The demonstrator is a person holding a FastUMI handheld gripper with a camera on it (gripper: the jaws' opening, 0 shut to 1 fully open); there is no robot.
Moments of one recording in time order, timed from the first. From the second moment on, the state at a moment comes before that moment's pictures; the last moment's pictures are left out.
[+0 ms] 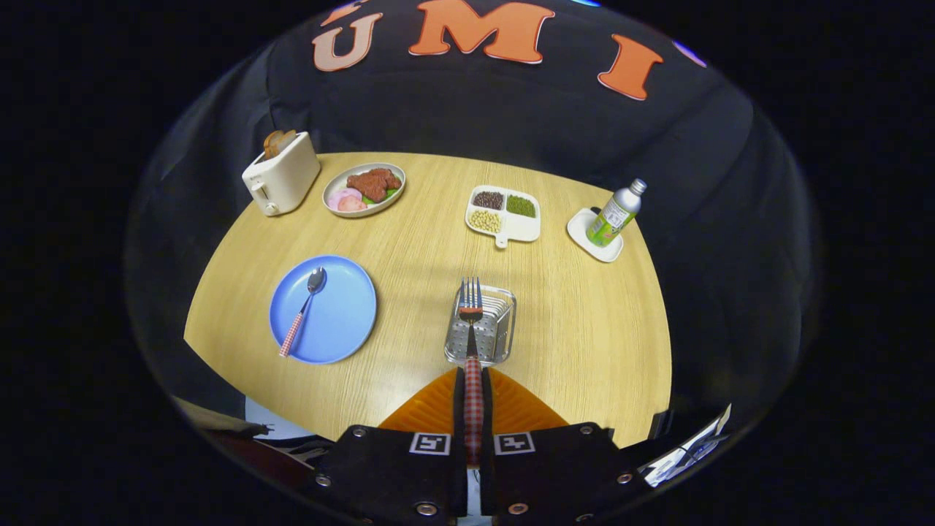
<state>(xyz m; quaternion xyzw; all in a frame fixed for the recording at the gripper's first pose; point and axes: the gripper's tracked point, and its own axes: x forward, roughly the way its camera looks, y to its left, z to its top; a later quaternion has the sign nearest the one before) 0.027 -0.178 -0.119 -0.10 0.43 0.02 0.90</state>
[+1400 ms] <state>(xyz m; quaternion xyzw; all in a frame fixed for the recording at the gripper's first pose) 0.082 -0.193 -0.181 -0.15 0.60 0.08 0.78</state>
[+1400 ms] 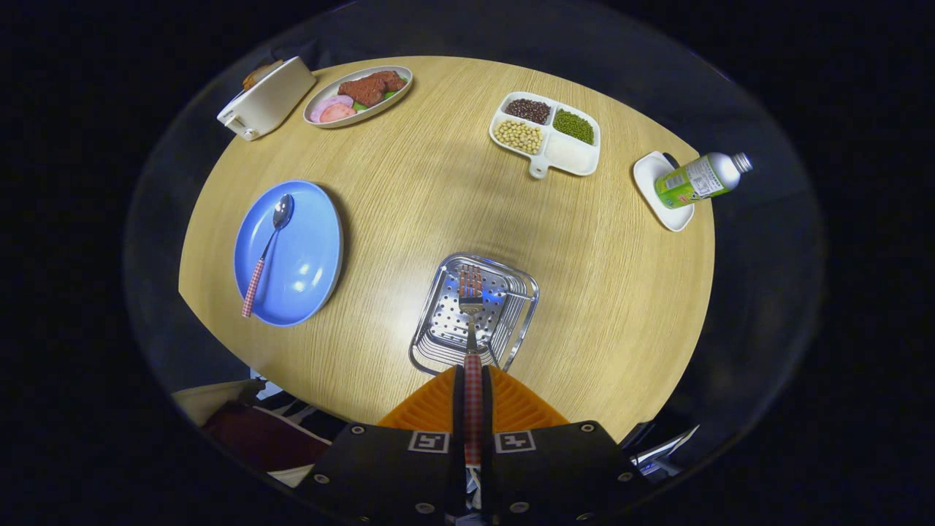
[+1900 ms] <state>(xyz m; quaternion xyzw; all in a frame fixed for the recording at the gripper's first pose) 0.080 -0.189 -0.191 -0.13 0.61 0.08 0.78</state>
